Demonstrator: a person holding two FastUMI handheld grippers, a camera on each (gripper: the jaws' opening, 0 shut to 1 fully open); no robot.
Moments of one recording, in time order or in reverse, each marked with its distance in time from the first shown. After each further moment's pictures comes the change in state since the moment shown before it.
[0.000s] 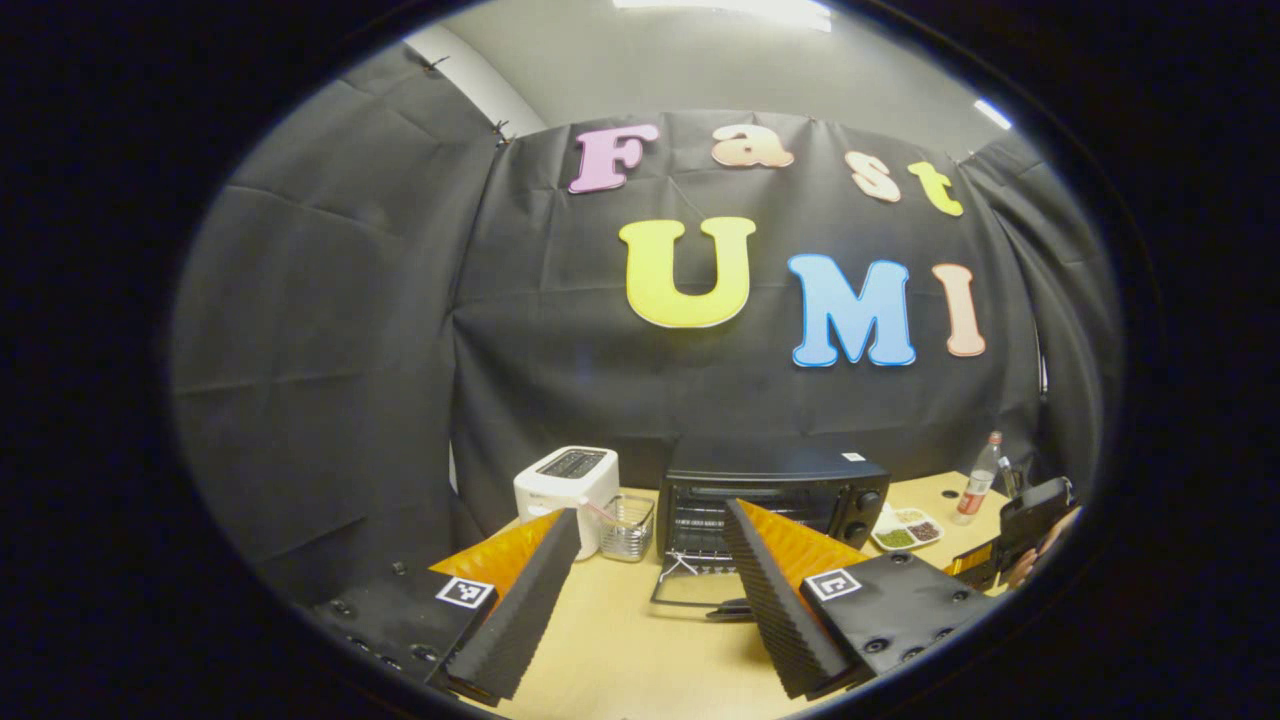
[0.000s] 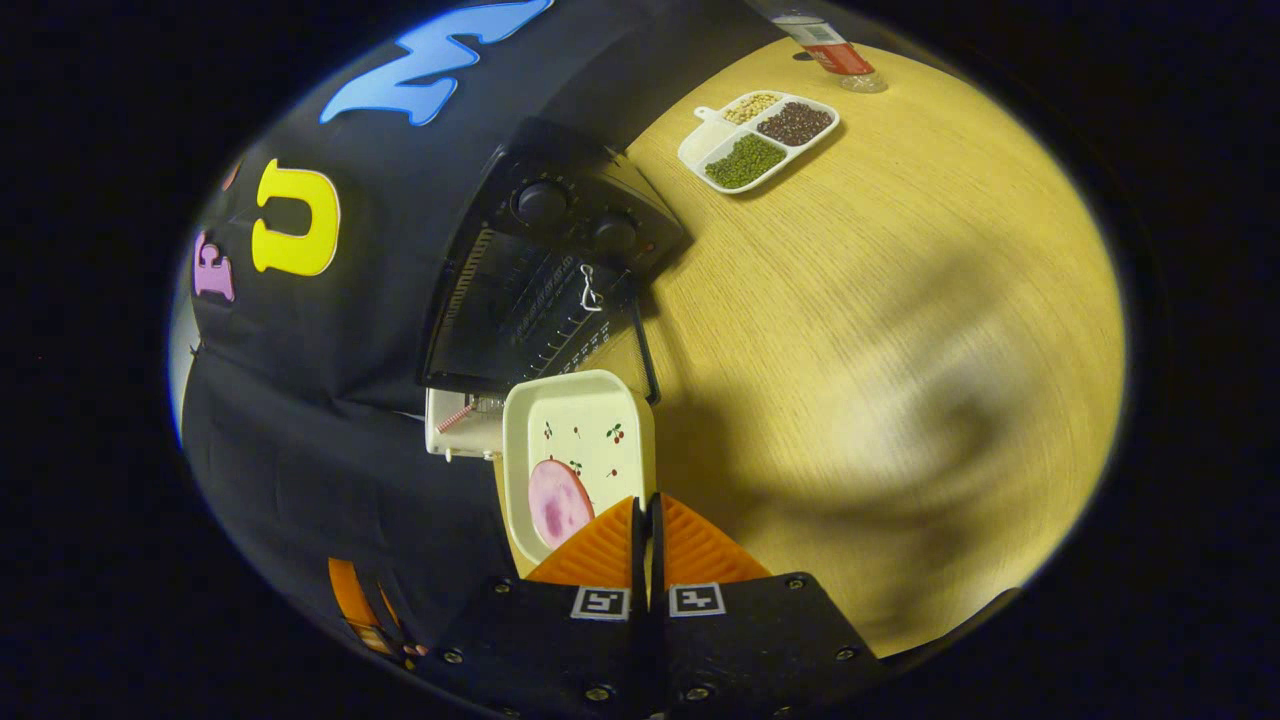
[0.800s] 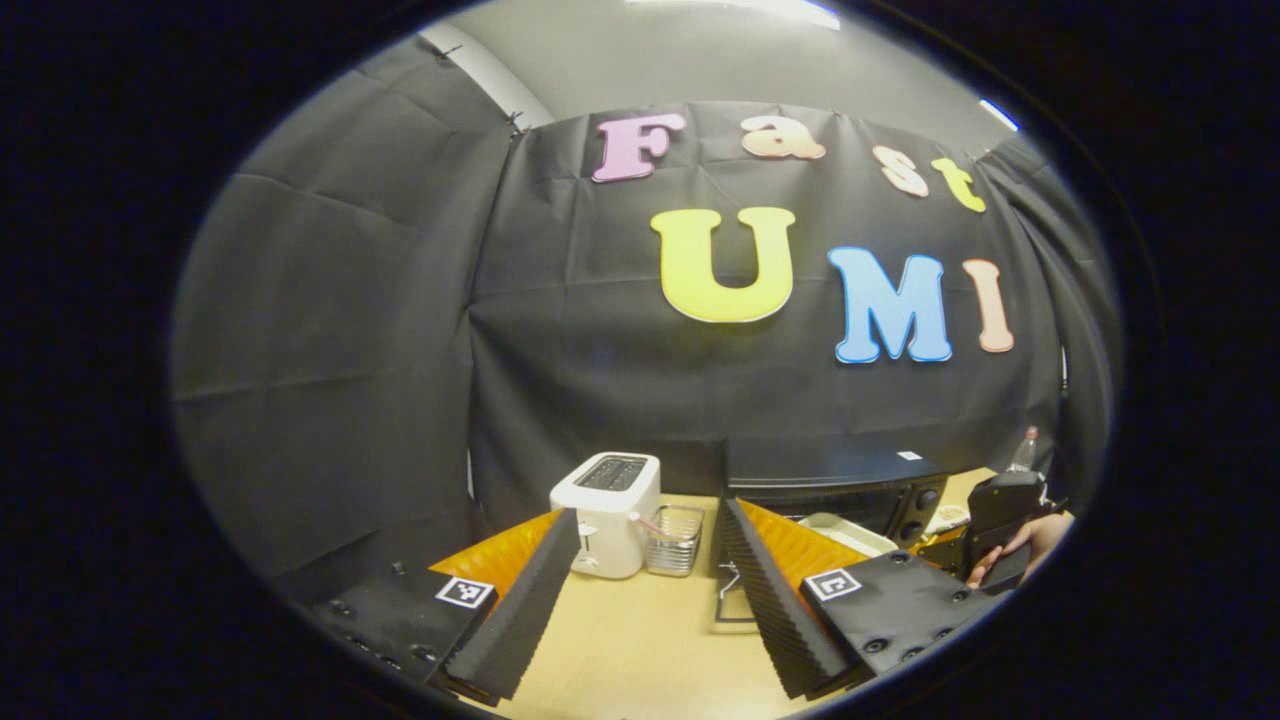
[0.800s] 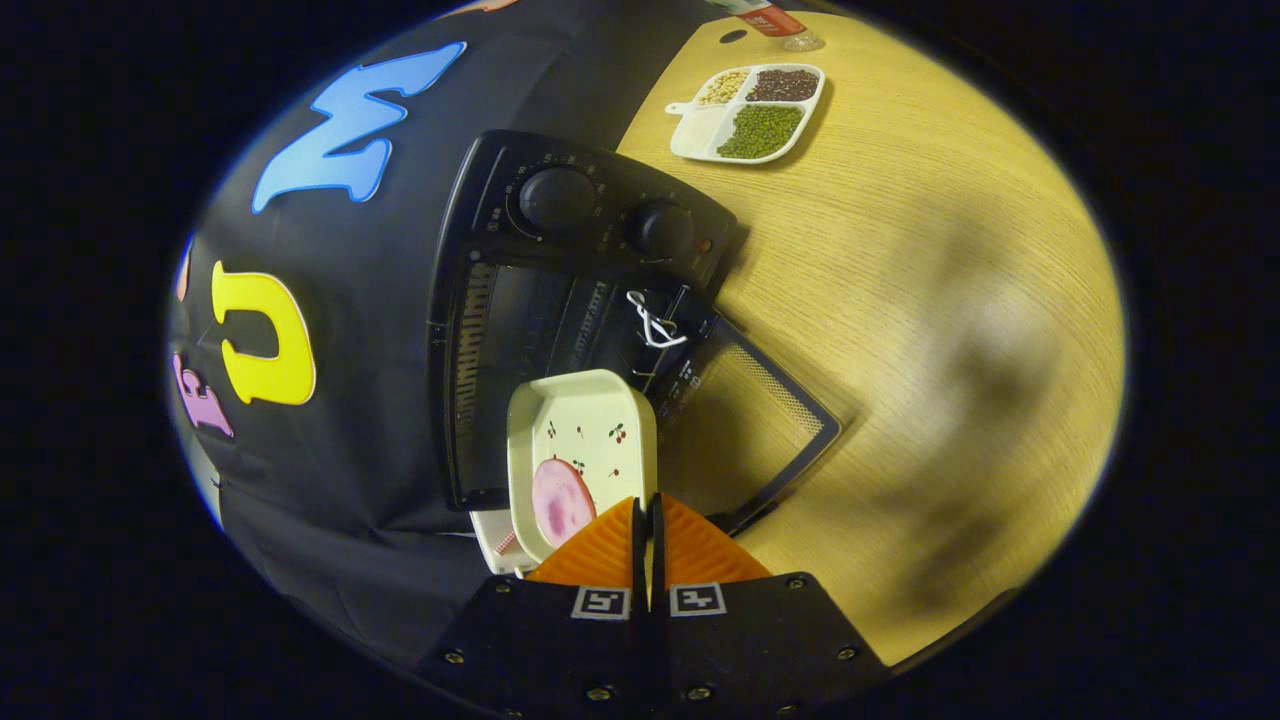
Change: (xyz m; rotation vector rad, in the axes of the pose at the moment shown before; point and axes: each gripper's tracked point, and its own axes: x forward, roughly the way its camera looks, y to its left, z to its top) left arm 0.050 0.078 -0.003 0.018 0.007 0.044; right arm 0.001 0.010 0.014 0.306 -0.237 0.055
